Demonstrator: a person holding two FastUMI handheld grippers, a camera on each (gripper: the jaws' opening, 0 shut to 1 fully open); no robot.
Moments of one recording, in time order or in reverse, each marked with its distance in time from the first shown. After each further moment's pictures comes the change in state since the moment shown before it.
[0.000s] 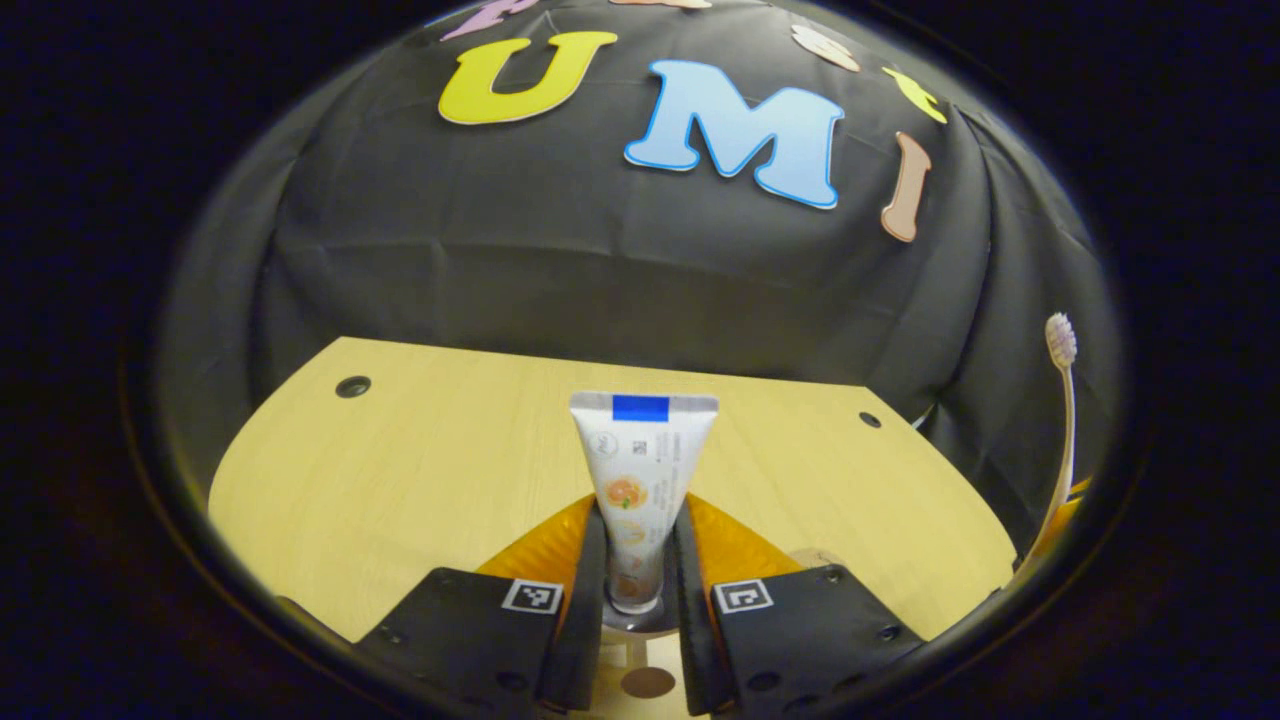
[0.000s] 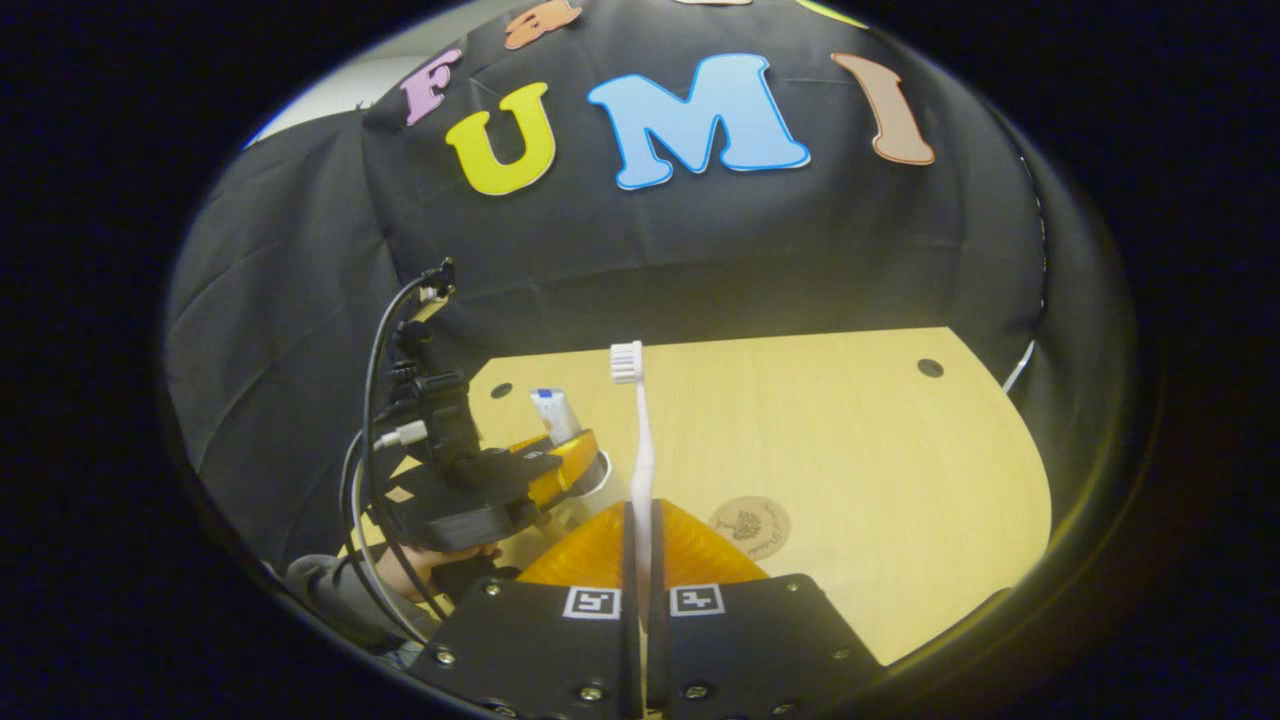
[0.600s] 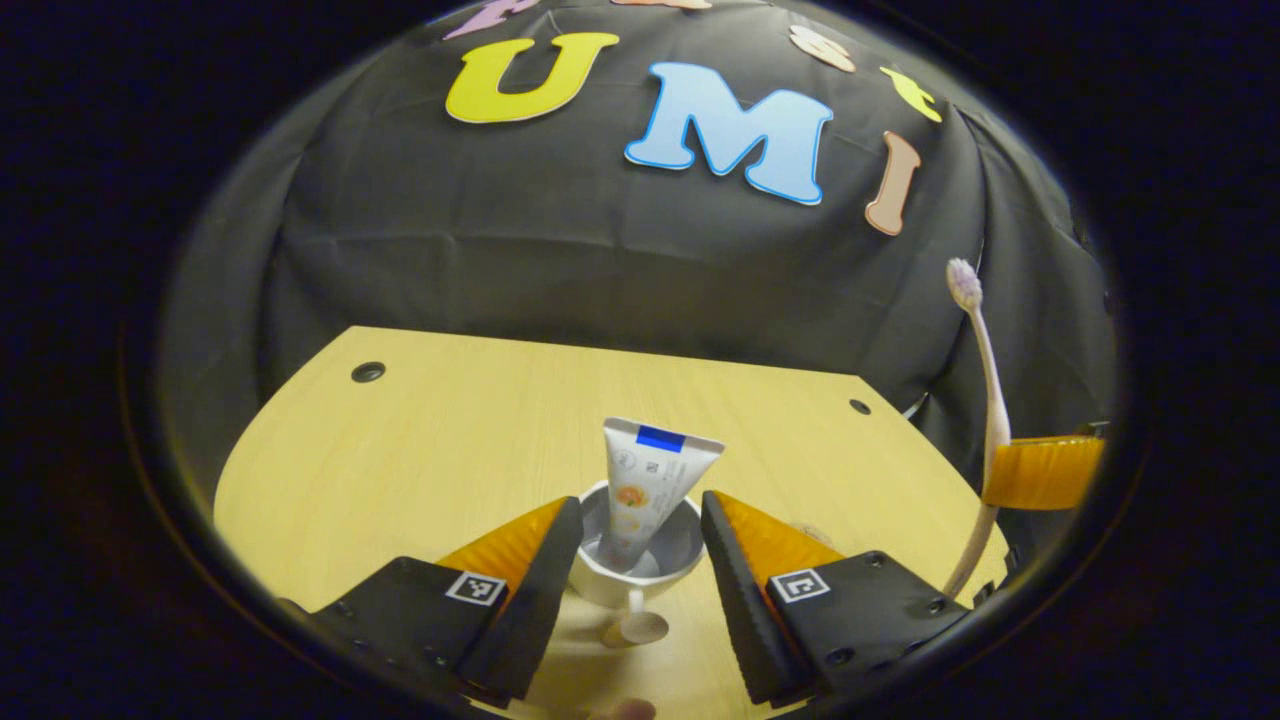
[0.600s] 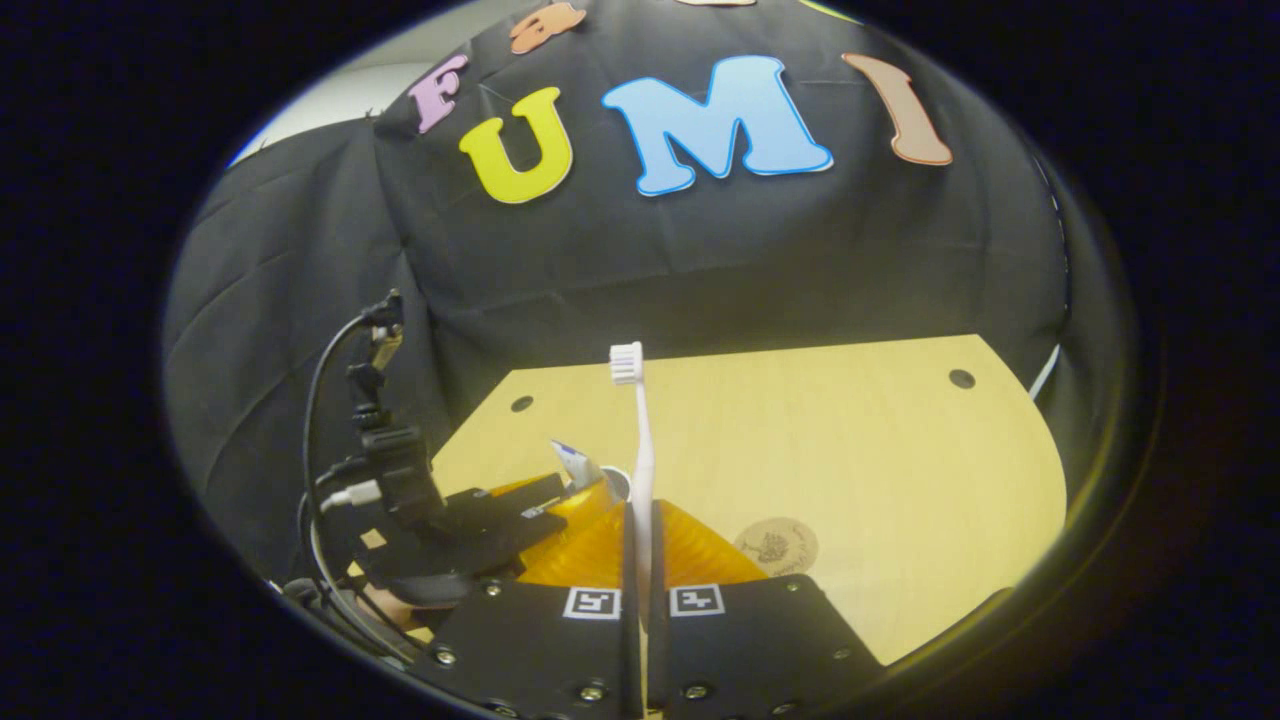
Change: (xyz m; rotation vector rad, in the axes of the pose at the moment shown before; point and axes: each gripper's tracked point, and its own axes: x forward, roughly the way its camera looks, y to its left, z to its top) left arm -0.062 0.002 -0.021 -0.049 0.031 0.007; right arm 0.027 0.017 0.023 -0.018 -0.052 0.085
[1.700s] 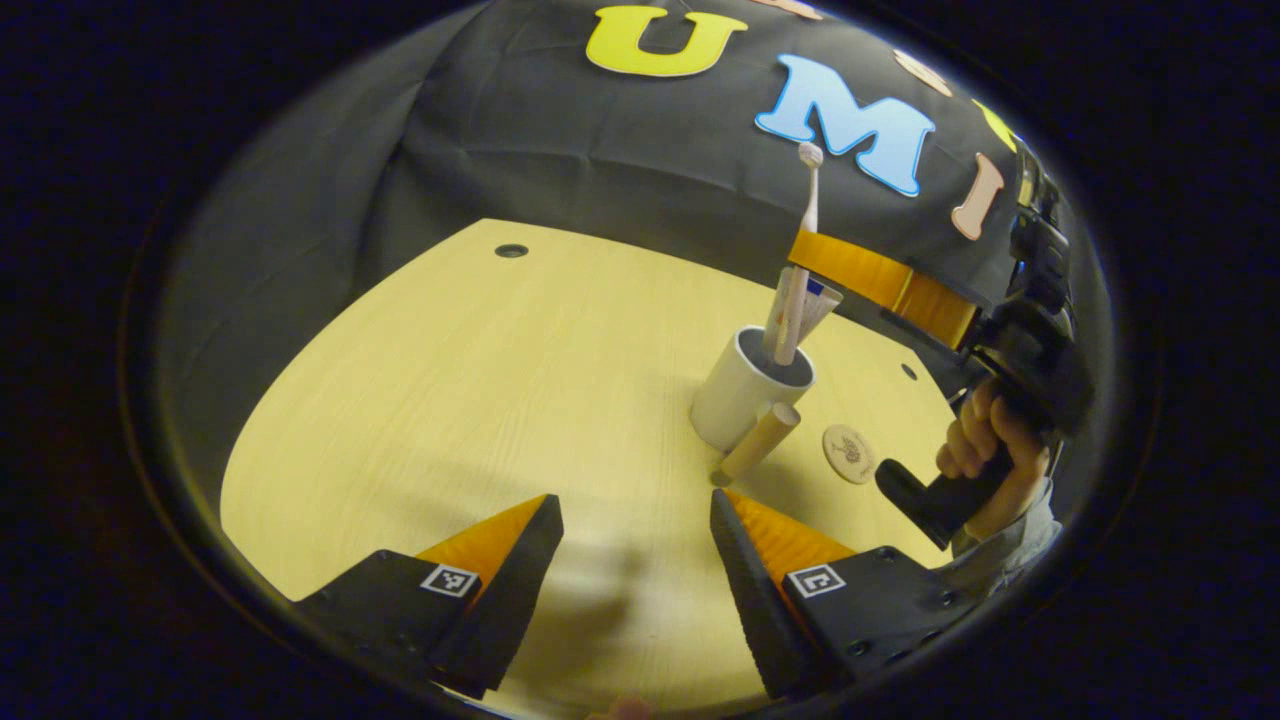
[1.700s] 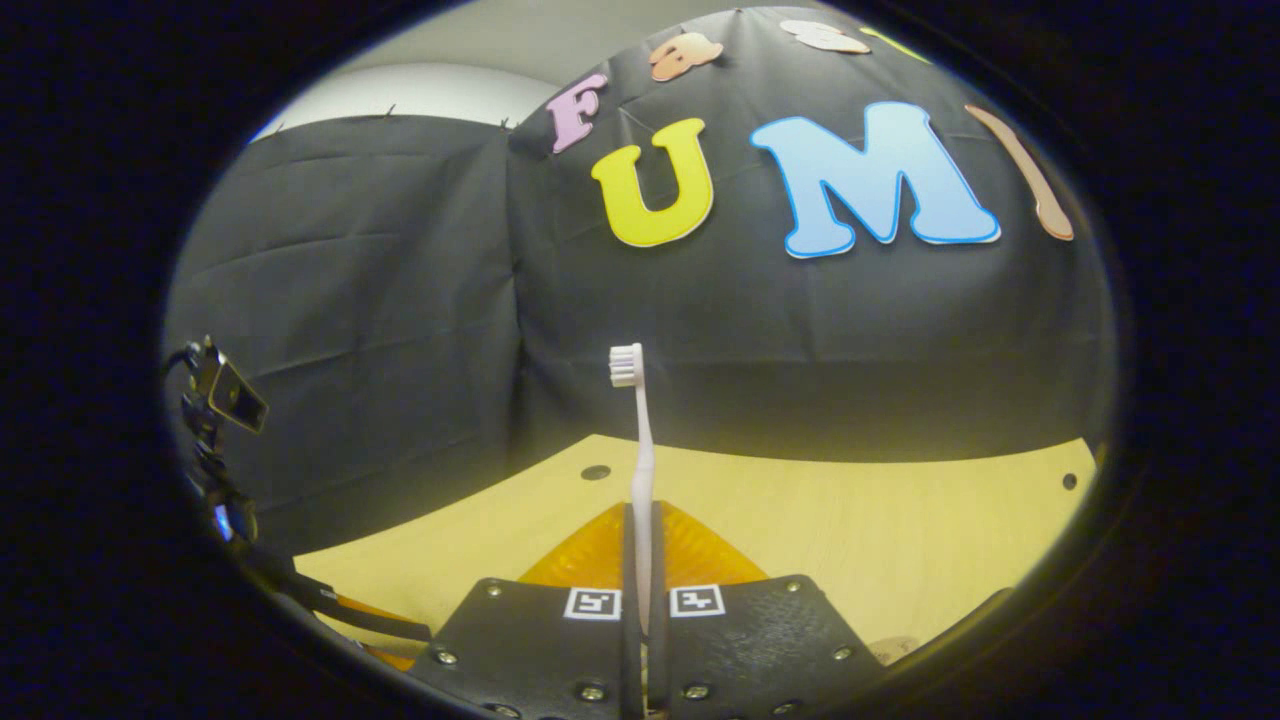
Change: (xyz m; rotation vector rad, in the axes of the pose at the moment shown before) left arm -0.112 0.086 -0.095 -0.192 0.198 0.179; right arm 0.128 0.080 0.006 -0.266 -0.303 0.207
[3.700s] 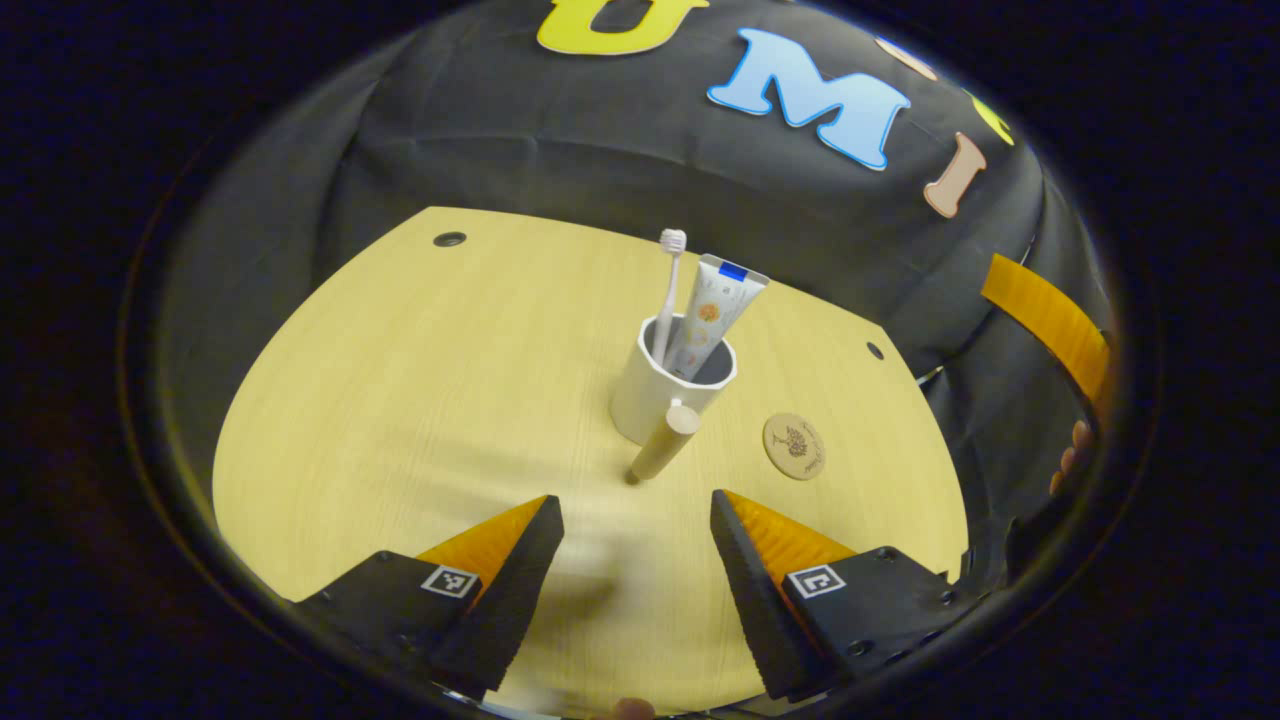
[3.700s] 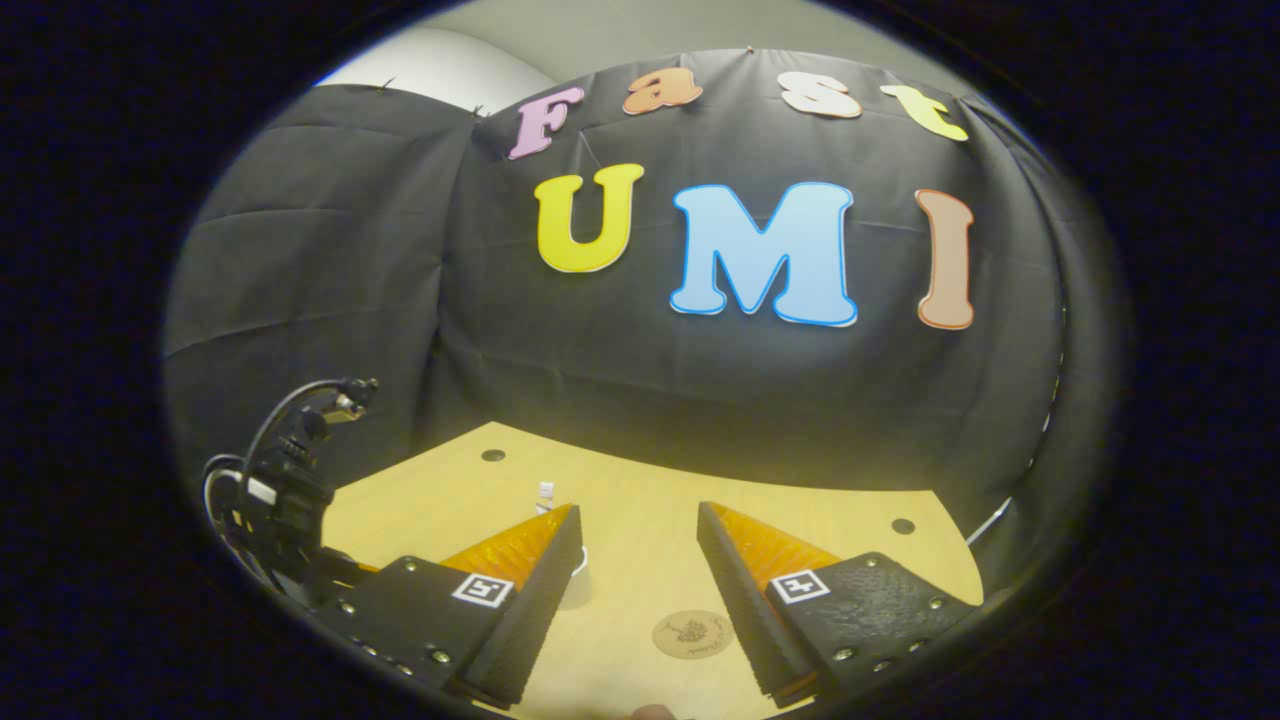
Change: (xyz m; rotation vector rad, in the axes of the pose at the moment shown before) left arm 0.022 -0.093 0.011 0.044 0.120 -0.079; right arm -0.172 -0.066 0.064 -0.081 0.050 -0.312
